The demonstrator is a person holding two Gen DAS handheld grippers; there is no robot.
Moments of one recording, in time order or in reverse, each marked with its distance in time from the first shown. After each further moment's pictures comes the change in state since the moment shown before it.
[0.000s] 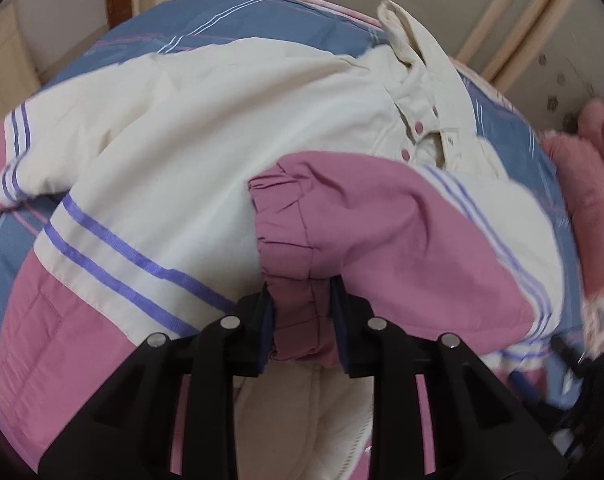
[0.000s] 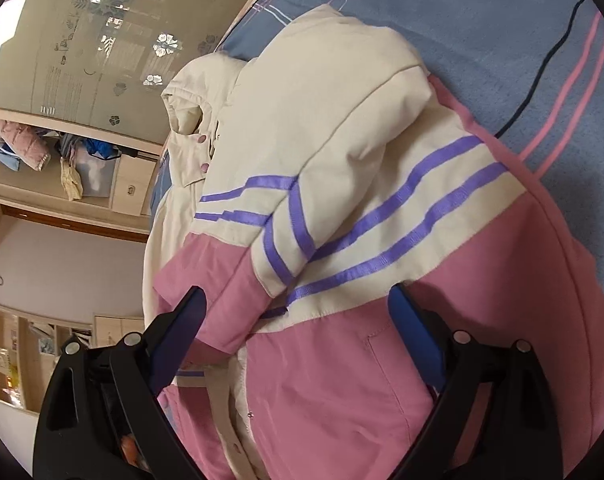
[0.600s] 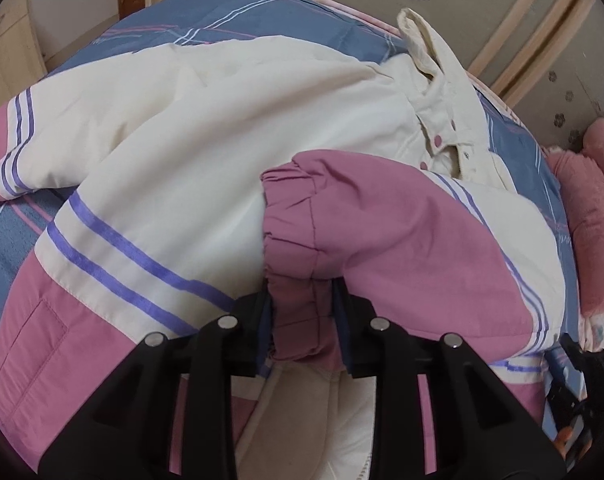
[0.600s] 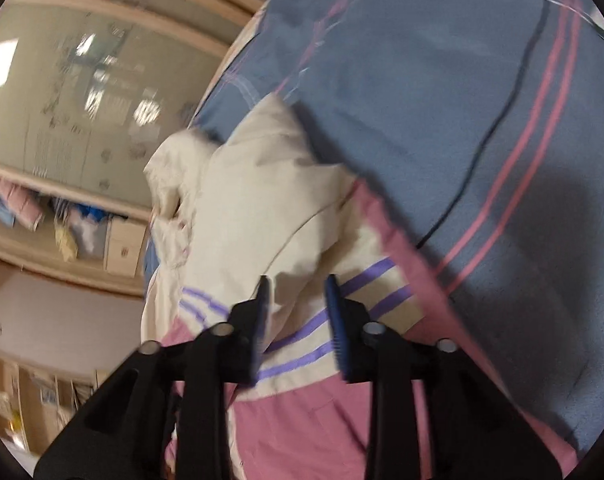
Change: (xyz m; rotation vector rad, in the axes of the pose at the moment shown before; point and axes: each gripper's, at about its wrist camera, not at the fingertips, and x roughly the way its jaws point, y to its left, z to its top) left arm 0.006 0.025 0.009 -0.089 -0.002 -0.020; right arm -0.043 -0.013 0.032 0.015 -0.174 -0.029
